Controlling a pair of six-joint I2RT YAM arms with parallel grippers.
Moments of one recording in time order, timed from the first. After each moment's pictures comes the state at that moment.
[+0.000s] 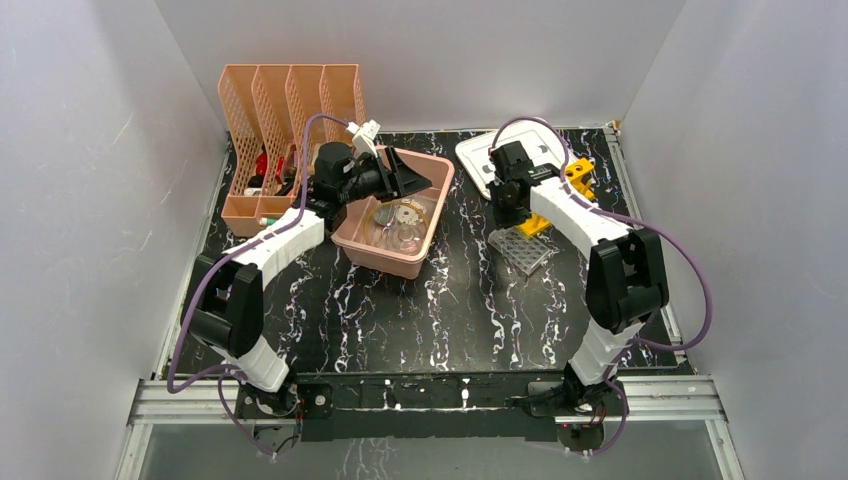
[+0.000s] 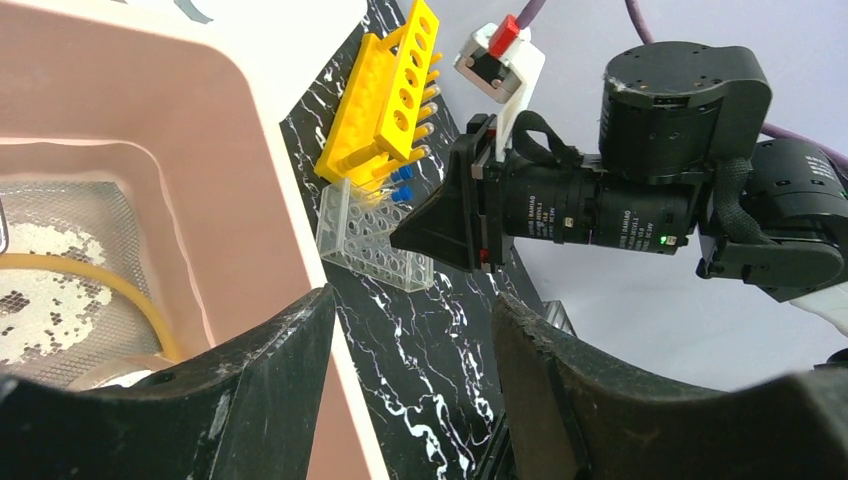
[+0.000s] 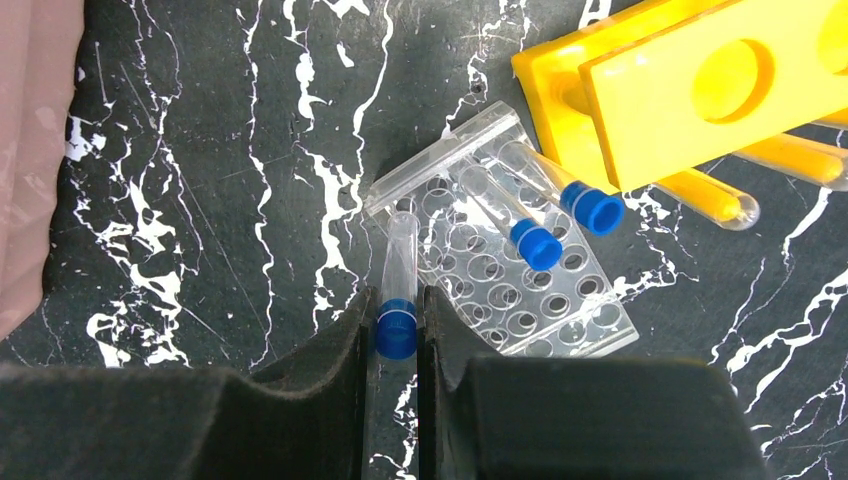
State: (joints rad) left arm -0.40 1.62 1.14 0.25 0.60 -0.74; right arm 0.41 1.74 1.39 -0.74 0.09 0.19
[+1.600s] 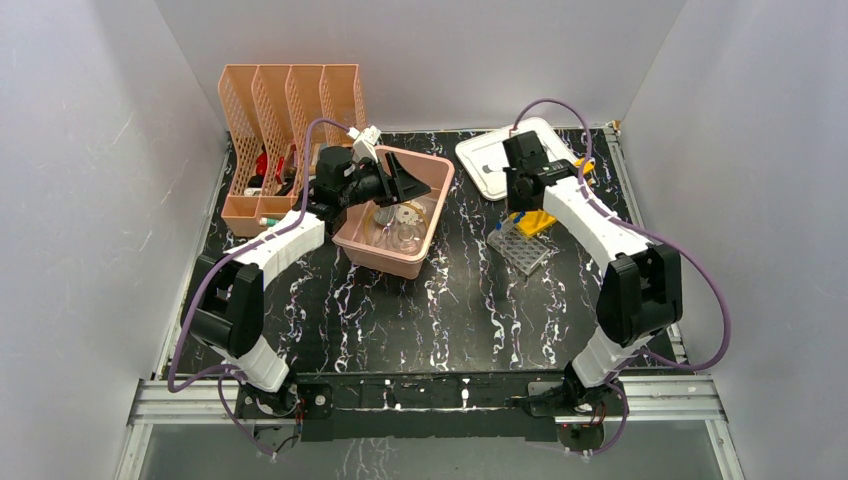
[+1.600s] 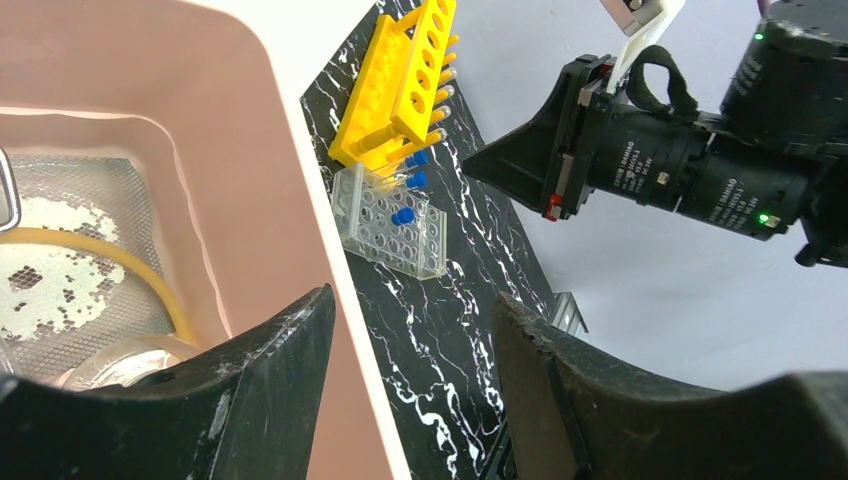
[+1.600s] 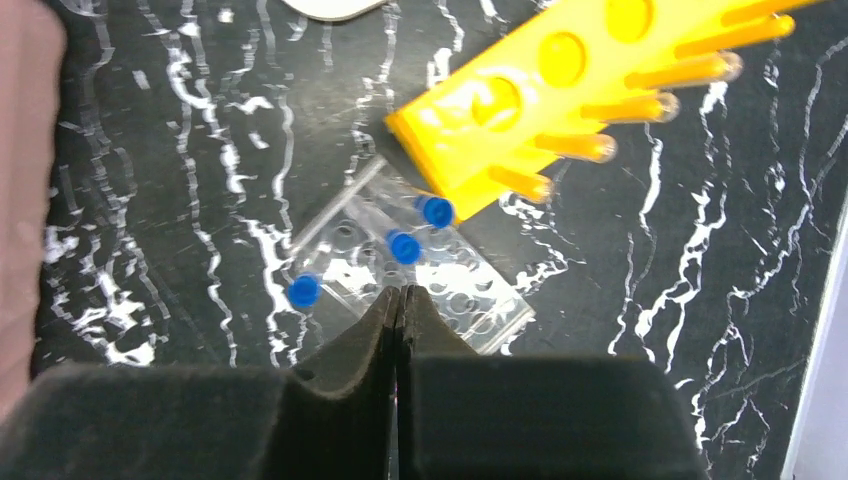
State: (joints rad) left arm -0.40 1.62 1.11 0.25 0.60 -0.72; right arm 0.41 1.66 1.43 -0.73 0.27 0.23
